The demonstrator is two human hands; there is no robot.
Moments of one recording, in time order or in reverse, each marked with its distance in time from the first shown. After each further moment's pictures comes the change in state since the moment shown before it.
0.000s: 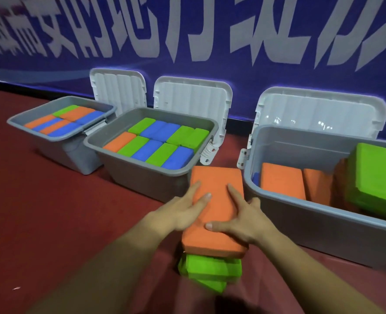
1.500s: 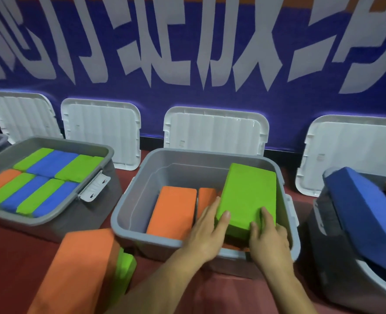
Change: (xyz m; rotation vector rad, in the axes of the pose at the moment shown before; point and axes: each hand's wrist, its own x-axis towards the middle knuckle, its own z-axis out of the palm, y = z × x) left_hand 0.095 0.354 0.202 -0.354 0.092 0.356; right_hand -0.043 0.274 -0.234 0.099 0.620 0.396
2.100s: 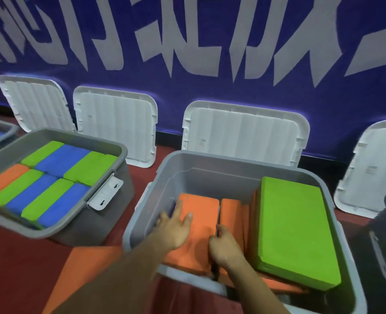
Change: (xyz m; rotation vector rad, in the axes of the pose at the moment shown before) left_hand 0.074 -0.105 -0.115 0.414 -0.066 -0.579; right_hand 0.049 -0.105 0.147 0.130 -0.593 0.028
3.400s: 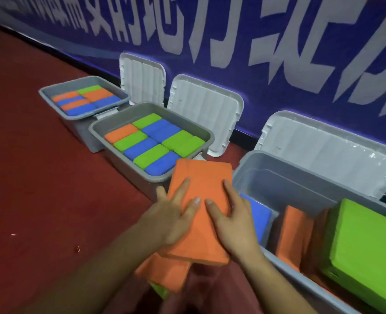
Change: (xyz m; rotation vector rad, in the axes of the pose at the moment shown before) left_hand -0.204 -0.145 -0.112 -0.145 0.294 -0.015; right_hand -0.158 -0.116 0.090 0.026 0.074 -0.637
